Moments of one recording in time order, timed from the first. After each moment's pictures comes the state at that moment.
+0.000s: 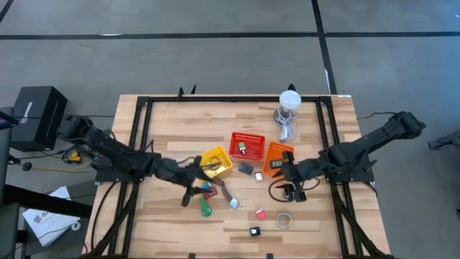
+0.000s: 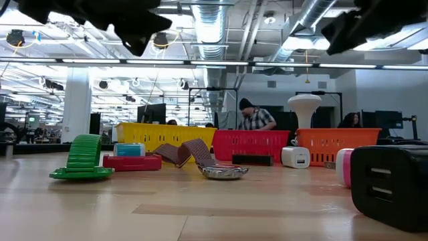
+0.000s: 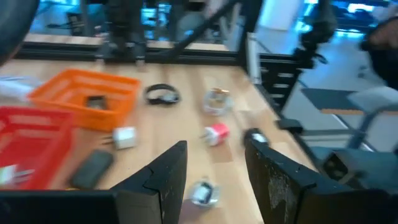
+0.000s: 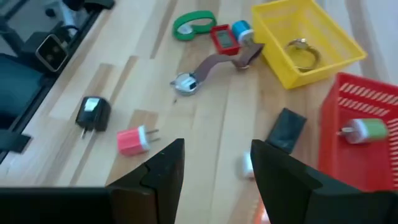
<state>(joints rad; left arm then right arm) -0.37 1.26 0.54 0.45 -0.14 -0.16 0.43 1.04 0.67 -0.34 0.19 0.14</state>
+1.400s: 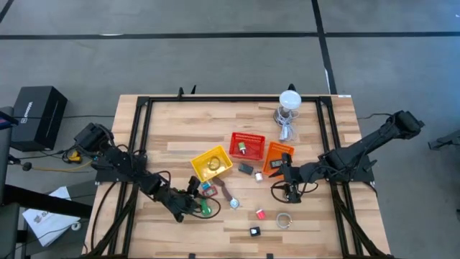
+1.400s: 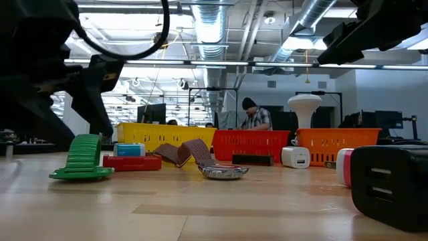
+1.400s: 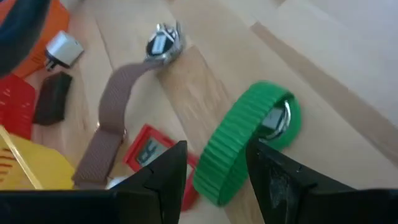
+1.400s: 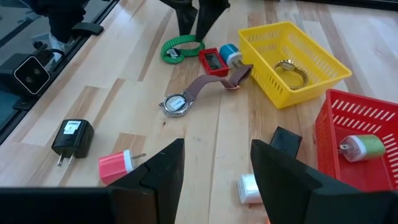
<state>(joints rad) -0.63 1.57 0.52 0.26 -0.44 0.21 0.46 1.05 0.54 -0.07 0.30 0.13</state>
